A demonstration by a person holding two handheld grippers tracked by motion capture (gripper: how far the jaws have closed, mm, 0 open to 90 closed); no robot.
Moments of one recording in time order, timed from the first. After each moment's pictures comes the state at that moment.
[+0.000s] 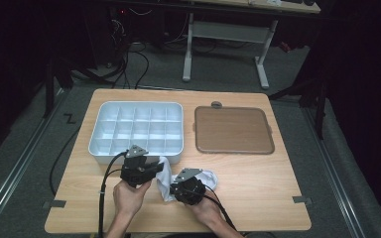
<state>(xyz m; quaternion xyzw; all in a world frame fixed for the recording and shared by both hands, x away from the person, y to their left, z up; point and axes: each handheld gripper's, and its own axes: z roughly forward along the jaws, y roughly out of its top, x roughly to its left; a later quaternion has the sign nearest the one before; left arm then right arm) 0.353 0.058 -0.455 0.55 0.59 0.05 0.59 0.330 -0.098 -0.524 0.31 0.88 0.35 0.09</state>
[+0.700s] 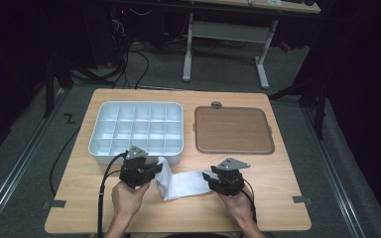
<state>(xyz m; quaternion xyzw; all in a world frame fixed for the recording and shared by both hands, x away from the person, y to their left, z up) 0.351 0.059 -0.455 0.55 0.59 0.06 0.58 0.328 -0.200 -0.488 0.43 0.80 0.37 0.18</state>
